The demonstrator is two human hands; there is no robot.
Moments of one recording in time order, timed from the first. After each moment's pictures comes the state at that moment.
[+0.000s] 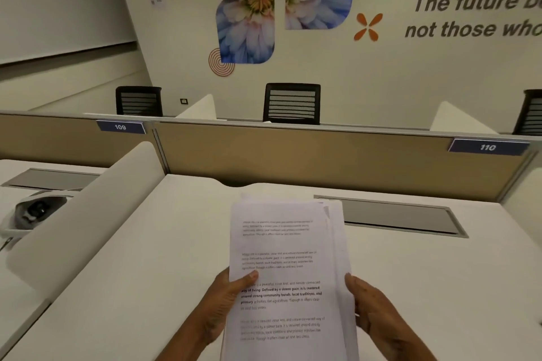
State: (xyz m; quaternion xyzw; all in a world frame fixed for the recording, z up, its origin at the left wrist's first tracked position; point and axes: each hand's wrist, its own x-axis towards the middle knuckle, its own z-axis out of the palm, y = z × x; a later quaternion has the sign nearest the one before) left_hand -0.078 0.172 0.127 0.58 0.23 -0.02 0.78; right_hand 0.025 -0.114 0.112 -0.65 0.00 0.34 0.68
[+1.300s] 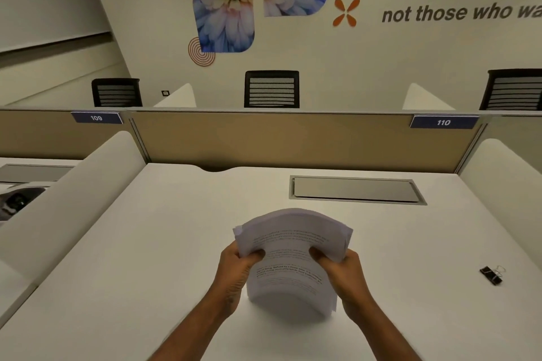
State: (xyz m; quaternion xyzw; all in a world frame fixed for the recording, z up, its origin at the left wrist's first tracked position) left_hand -0.076 0.075 0.141 0.64 0.24 0.06 0.73; right_hand -0.007 -0.130 0.120 -0.71 -0.02 0.12 0.70
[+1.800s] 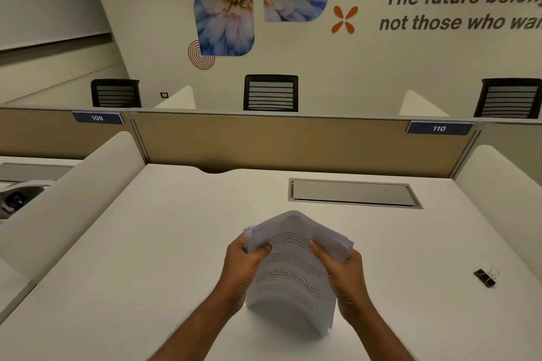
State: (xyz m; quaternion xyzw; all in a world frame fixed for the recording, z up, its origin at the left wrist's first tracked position) left_hand -0.079 0.062 0.161 0.65 0.21 0.10 0.72; right_hand -0.026 -0.123 0.146 -0.65 -0.06 0.05 0.75
